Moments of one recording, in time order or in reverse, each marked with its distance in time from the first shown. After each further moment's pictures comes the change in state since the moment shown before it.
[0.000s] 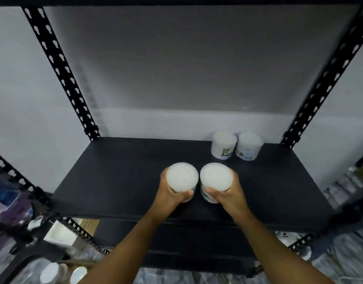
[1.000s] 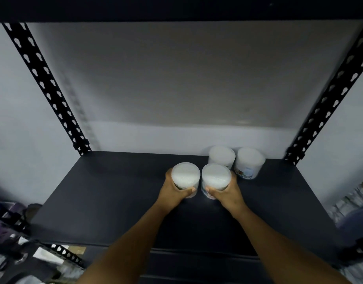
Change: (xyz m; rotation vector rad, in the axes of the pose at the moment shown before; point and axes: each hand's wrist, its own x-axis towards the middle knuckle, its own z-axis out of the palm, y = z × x) left_hand 0.104 -0.023 0.029 0.068 -0.018 -0.081; right_hand 0.107 0.040 -0.013 -0.042 0.001 0.032
